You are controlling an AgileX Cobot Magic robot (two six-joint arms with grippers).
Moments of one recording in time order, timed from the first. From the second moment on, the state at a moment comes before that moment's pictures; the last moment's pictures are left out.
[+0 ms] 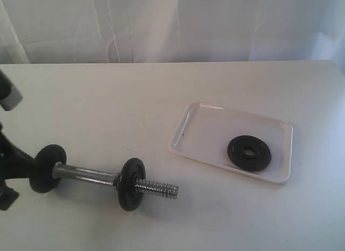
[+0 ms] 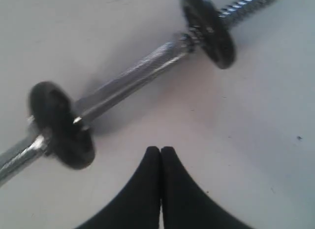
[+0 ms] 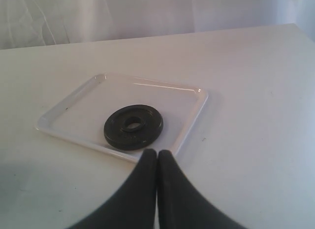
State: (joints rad) left arm -0.38 1.01 -0.74 -0.31 0.85 0.66; right arm 0.17 0.00 0.00 -0.03 0.34 0.20
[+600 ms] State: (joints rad) left arm -0.54 1.41 -0.89 -0.38 0.74 1.30; right arm 0.17 0.00 0.00 -0.03 0.34 0.20
